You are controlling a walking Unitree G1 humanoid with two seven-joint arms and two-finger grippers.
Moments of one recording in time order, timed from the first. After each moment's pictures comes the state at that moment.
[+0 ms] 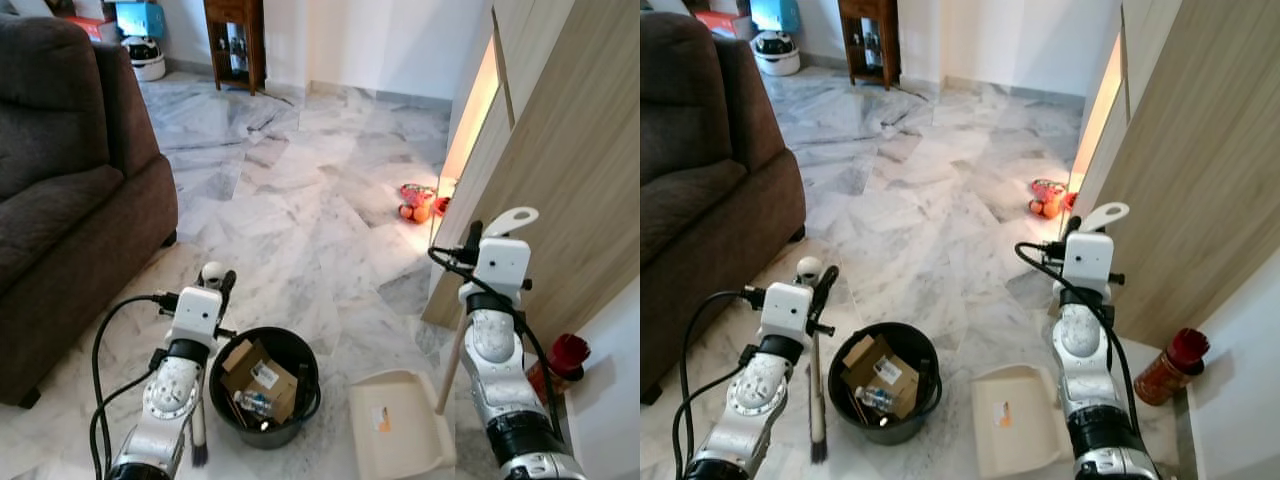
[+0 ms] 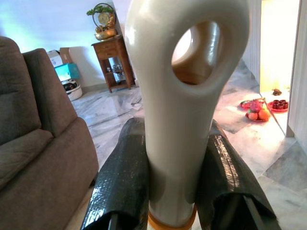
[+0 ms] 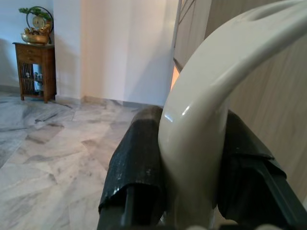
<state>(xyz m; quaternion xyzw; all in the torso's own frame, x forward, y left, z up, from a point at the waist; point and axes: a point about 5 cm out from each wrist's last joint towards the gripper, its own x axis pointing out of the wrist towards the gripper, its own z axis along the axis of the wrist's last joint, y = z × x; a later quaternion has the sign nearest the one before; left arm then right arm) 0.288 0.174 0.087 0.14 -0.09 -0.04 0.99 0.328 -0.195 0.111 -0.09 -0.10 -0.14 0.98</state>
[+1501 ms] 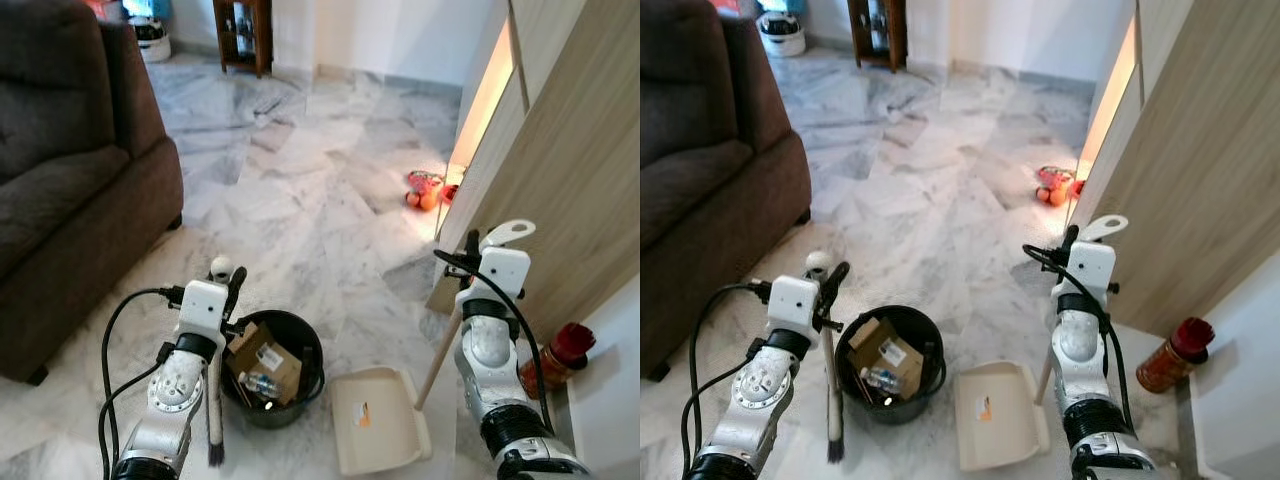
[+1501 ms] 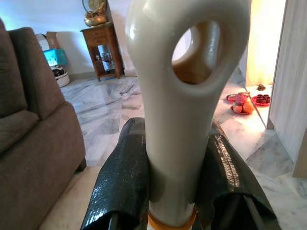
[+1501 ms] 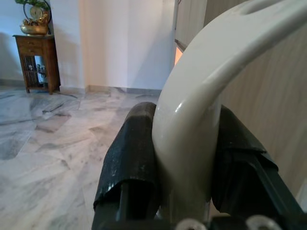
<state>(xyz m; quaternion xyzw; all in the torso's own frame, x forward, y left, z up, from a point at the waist) 0.292 0.167 0.091 0.12 -0.09 -0.07 0.99 0.330 -0.195 0.098 -0.05 -0.09 -0.14 0.98</state>
